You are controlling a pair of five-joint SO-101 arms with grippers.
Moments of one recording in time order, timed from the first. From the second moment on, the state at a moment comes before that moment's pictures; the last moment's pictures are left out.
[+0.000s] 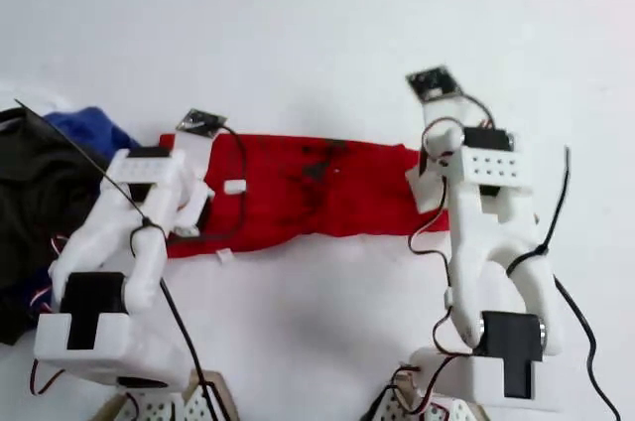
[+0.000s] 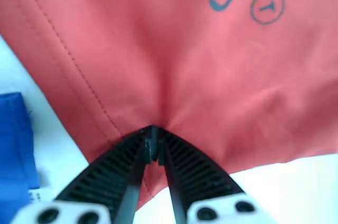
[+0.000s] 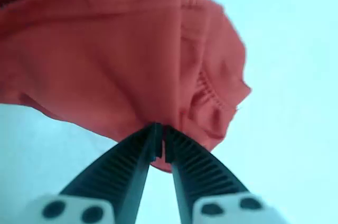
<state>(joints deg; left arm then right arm) -8.5 4.7 36.1 59.8 -14.8 0.4 -5.9 27.9 66.5 24.9</state>
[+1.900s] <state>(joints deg) -18.5 15.7 18.8 69.1 -8.9 7.6 -33.3 40.4 73.8 32.5</state>
